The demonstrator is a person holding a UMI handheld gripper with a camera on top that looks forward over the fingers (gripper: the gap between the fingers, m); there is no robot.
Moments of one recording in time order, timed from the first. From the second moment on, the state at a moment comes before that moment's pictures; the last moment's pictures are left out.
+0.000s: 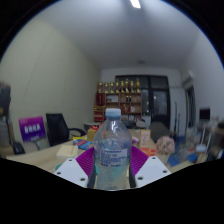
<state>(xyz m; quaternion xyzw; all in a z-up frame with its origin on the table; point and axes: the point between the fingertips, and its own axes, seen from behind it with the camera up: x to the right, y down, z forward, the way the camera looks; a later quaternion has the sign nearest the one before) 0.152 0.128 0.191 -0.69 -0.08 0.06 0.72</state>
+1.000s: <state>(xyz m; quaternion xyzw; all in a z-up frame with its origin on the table) 0.173 0.103 0.116 -0.72 -0.09 0.04 0.69</state>
